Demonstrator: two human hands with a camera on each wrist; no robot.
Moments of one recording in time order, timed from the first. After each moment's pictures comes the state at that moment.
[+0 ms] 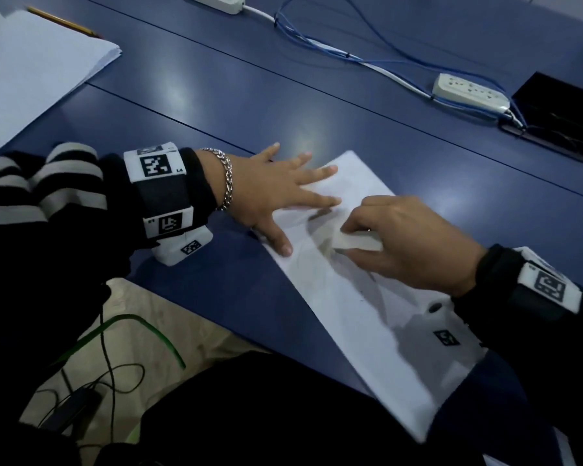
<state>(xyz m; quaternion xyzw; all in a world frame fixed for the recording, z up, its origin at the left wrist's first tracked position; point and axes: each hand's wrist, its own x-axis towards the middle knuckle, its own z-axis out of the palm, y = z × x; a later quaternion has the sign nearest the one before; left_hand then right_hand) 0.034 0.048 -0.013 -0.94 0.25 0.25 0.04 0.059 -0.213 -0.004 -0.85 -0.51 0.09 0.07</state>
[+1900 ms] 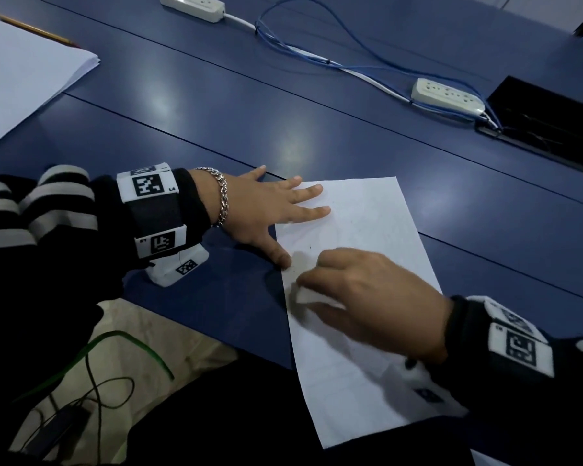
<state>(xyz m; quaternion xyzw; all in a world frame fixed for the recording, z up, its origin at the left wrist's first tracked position) 0.034 0.034 -0.019 -0.93 0.24 0.29 0.02 -0.008 -0.211 -0.001 -0.83 -0.55 0.11 0.07</state>
